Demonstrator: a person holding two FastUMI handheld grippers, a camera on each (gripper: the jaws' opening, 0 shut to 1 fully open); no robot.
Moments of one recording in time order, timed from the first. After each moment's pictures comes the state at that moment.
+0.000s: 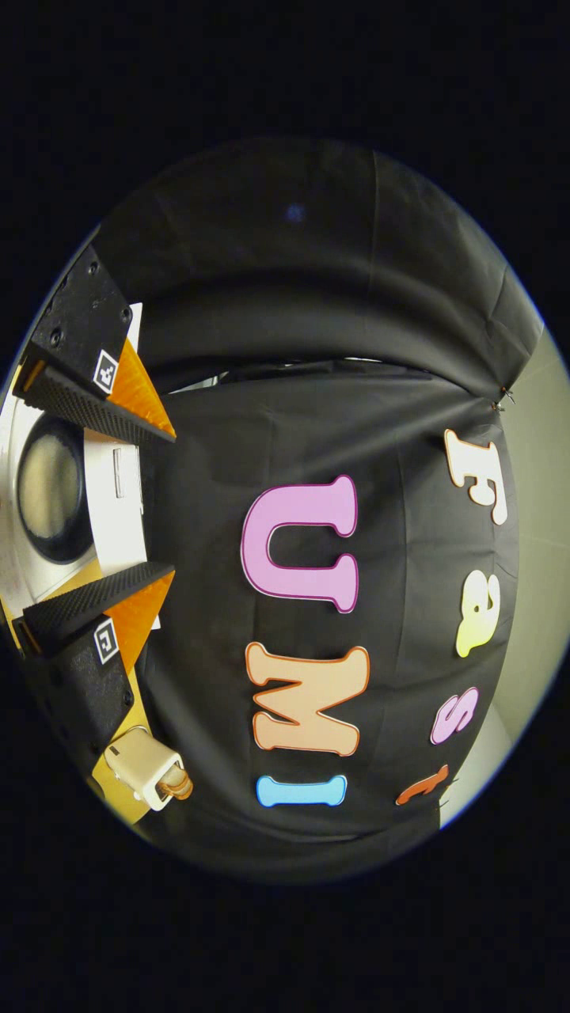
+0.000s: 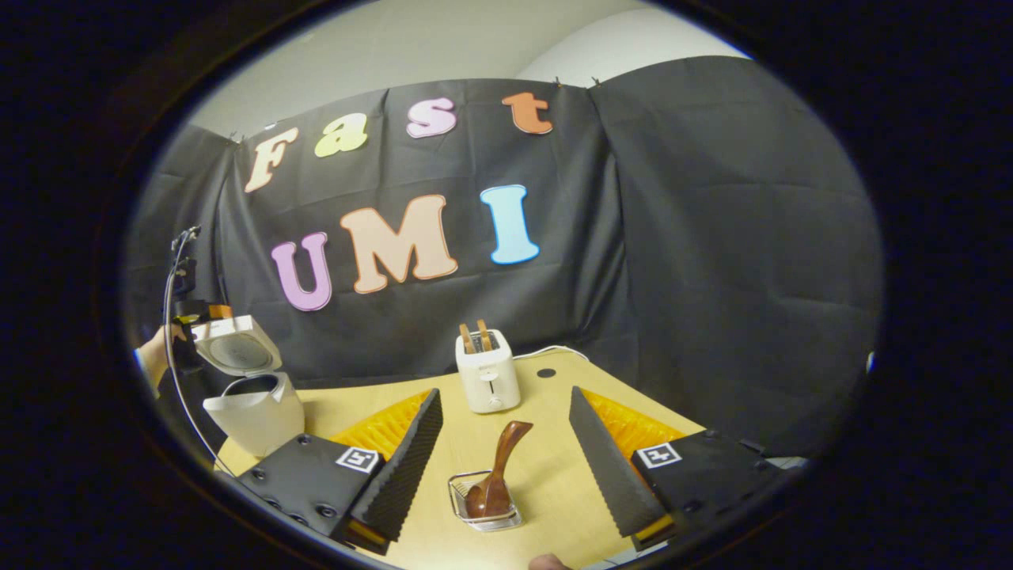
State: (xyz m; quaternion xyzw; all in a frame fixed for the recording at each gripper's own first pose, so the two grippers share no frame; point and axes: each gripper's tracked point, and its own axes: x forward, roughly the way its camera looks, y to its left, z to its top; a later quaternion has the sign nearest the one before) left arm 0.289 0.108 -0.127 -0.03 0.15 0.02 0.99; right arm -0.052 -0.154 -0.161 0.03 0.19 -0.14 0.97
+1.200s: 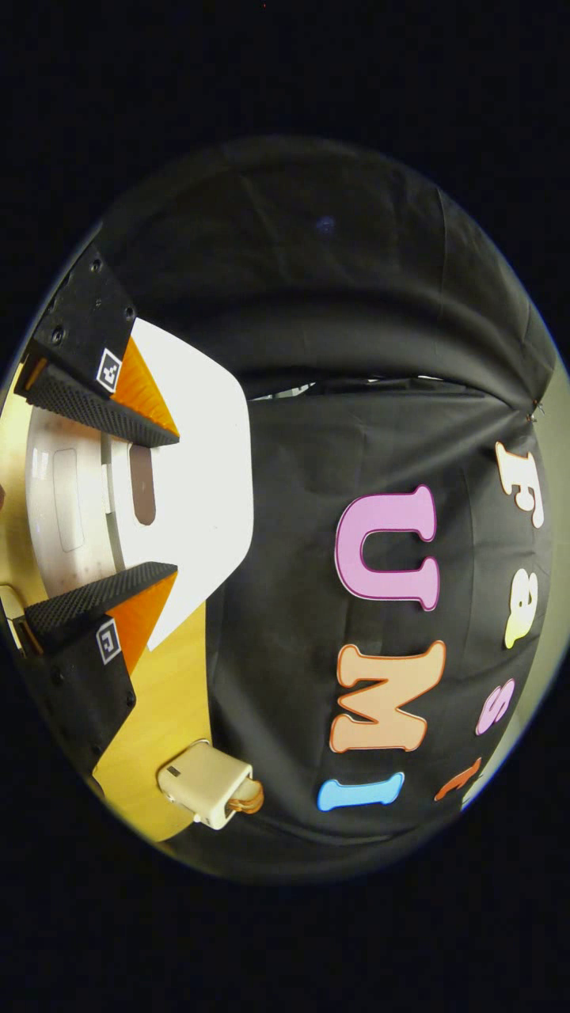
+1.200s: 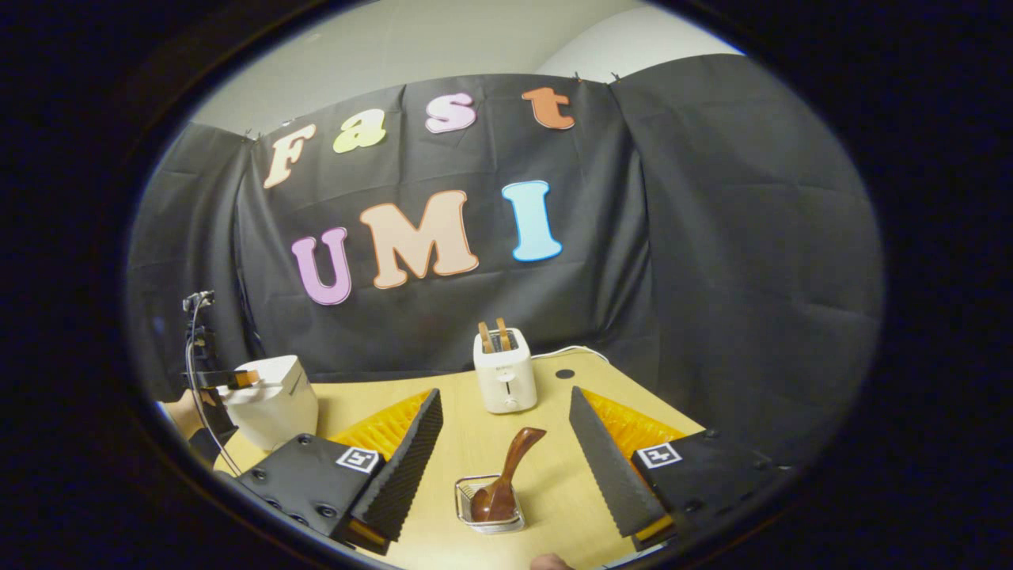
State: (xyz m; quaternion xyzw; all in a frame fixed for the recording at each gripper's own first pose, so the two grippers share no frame) left arm 0.202 0.093 -0.264 -0.01 0.23 0.04 0.97; right arm -0.040 -0.144 -0.161 0.03 0.20 -0.10 0.97
